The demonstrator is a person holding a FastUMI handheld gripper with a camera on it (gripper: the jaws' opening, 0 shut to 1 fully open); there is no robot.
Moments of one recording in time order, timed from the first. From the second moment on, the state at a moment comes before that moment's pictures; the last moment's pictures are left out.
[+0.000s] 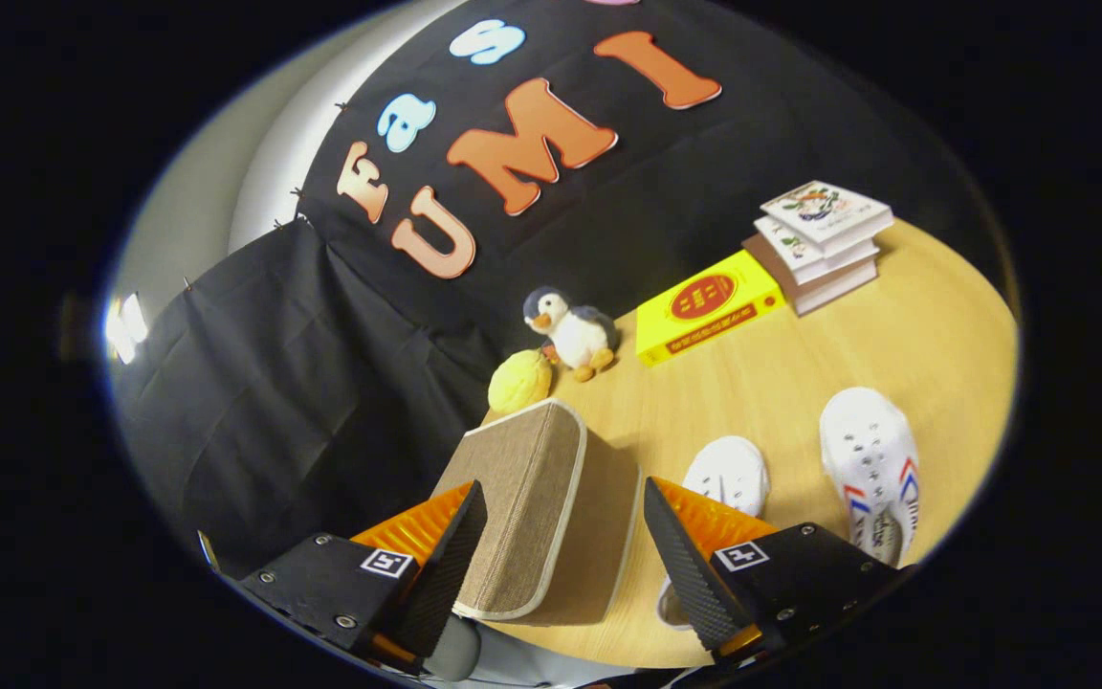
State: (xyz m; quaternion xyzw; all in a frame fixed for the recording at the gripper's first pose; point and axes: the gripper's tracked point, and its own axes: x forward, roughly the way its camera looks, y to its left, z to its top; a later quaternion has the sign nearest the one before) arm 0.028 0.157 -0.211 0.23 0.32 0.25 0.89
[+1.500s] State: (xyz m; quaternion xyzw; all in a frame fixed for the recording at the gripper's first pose) arm -0.003 0.242 -0.236 0.49 0.41 0.38 0.67
